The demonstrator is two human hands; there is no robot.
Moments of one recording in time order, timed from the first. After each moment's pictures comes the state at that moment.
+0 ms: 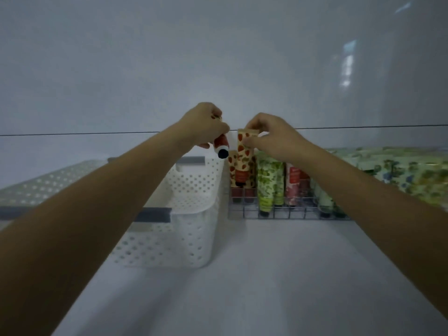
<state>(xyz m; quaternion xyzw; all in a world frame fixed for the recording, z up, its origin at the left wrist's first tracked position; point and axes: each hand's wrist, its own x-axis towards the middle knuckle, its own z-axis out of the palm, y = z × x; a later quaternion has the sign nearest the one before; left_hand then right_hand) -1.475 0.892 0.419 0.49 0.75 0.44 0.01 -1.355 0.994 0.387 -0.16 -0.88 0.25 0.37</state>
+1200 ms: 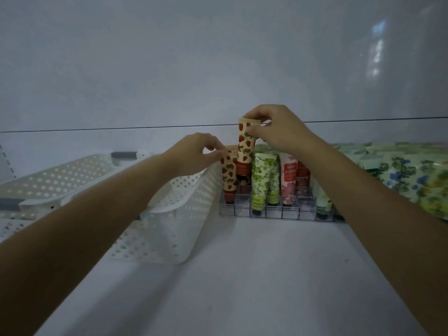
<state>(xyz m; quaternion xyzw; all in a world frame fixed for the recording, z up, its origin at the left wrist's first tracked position) -1.477 0.893 0.372 0.59 0.77 0.23 -0.10 -1.343 1.019 0.391 -0.14 -0.87 0.27 0.37</state>
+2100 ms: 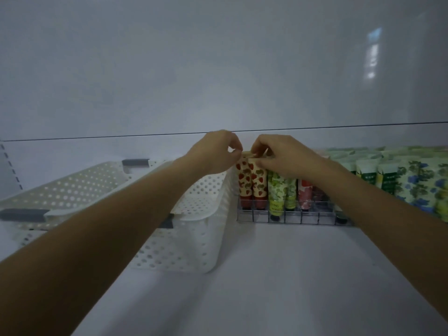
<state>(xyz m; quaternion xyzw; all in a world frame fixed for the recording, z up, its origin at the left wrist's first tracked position) -1.474 0.898 0.386 0.58 0.77 0.22 -0.15 -1.355 1.012 0.369 -0.17 -0.95 0.09 0.25</state>
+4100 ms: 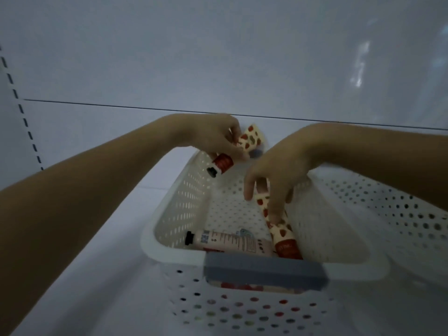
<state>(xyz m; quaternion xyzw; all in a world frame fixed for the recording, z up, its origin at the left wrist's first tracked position) -1.754 0.785 0.392 0.62 0.74 0.22 0.12 -1.622 0.850 0.396 -0.19 -0.94 0.05 -0.28</state>
